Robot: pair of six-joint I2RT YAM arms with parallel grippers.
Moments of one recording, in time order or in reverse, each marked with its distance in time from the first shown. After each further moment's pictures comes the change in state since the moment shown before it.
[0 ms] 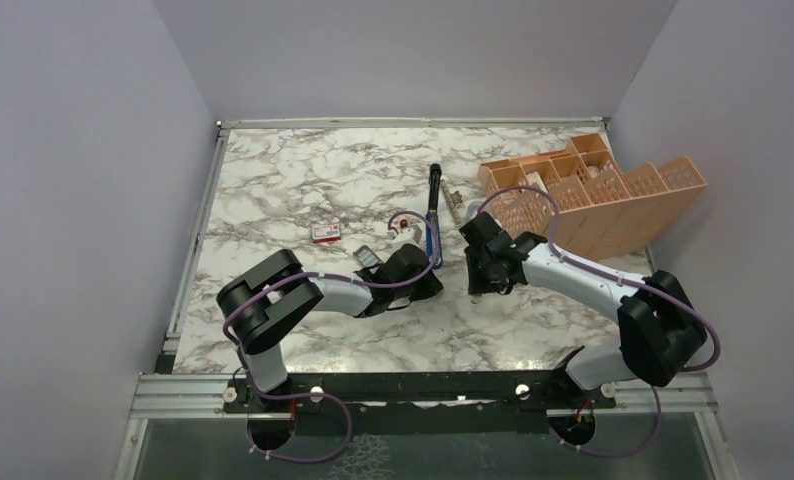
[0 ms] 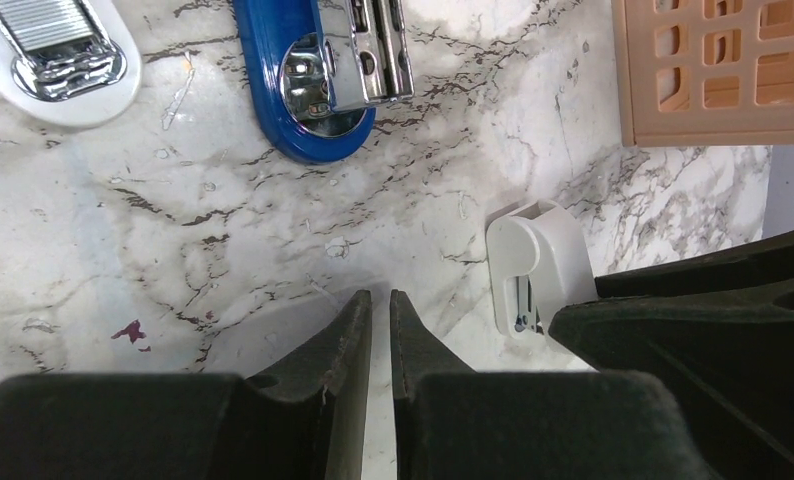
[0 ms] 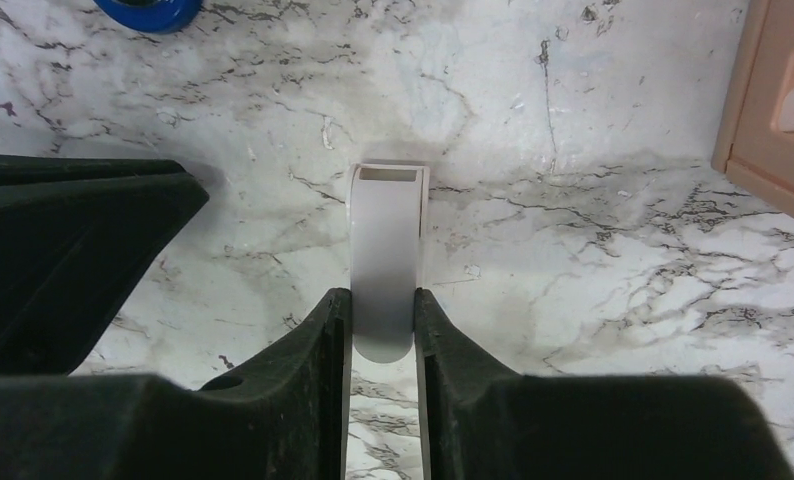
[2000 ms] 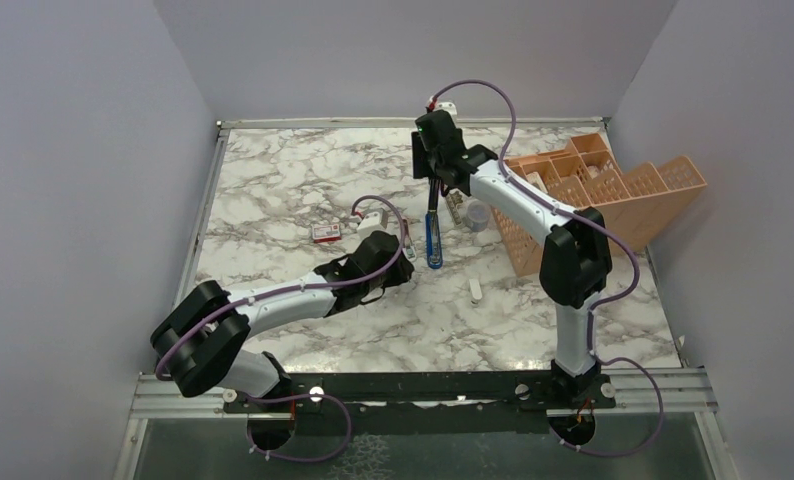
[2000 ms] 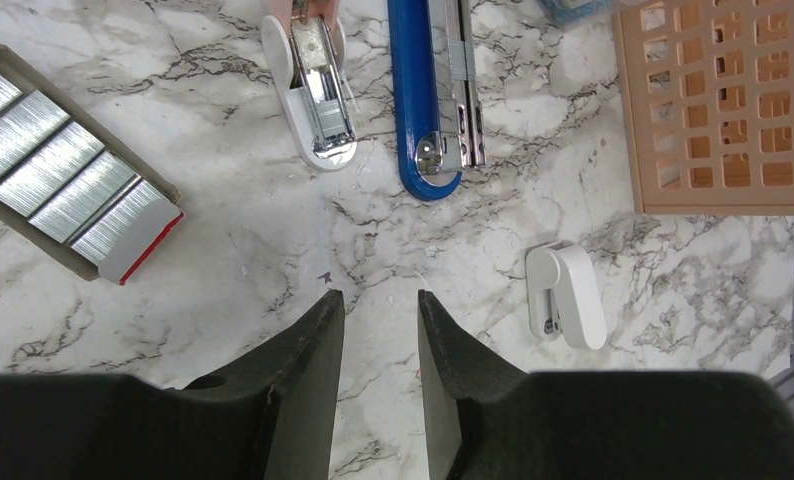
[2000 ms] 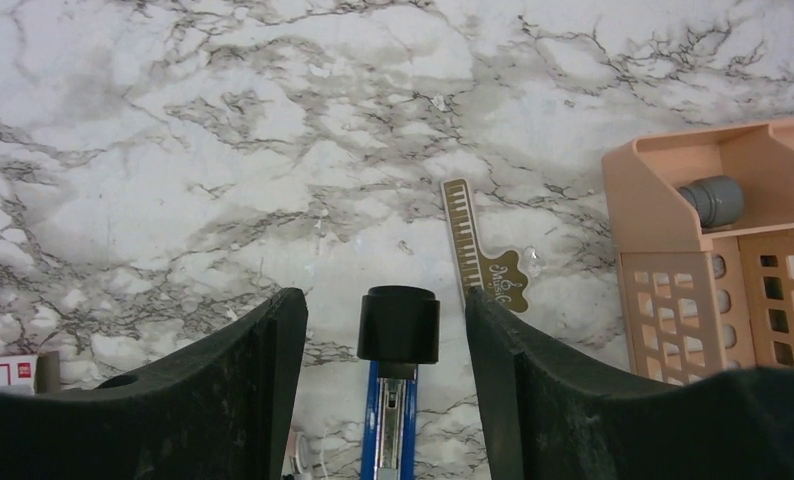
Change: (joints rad) left arm 0.075 -0.354 -0.044 -0.314 -0.152 0.084; right arm -0.058 0.583 0.925 0.172 0.261 -0.230
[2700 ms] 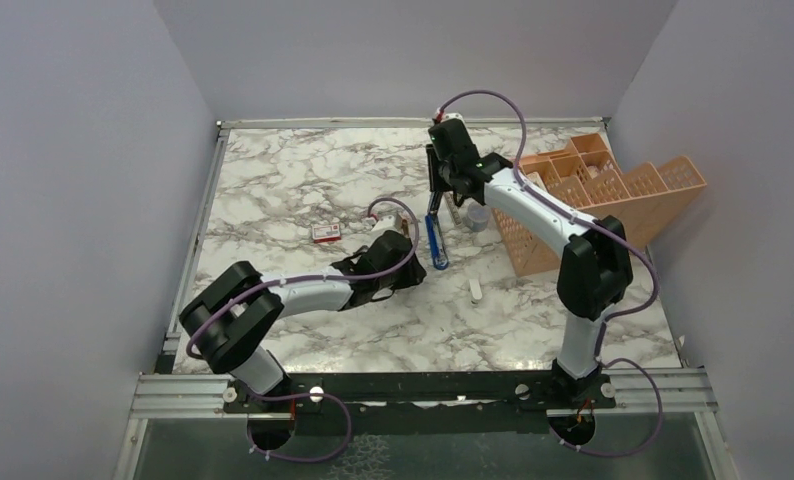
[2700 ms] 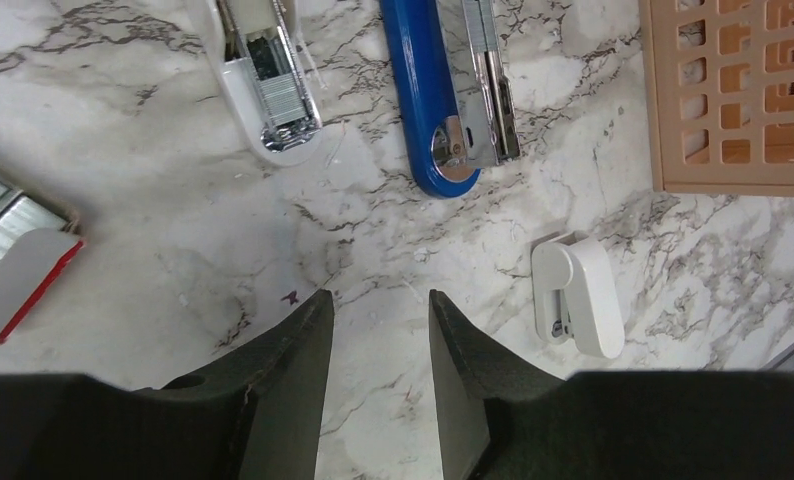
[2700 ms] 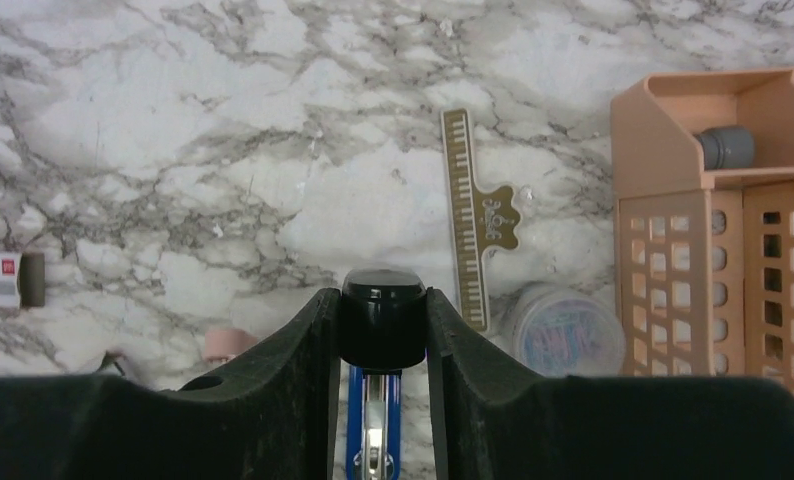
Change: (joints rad) left arm 0.000 0.143 0.026 0.077 0.089 -0.003; right arm -0.010 -0.096 -0.127 -0.029 -0.093 -0.030
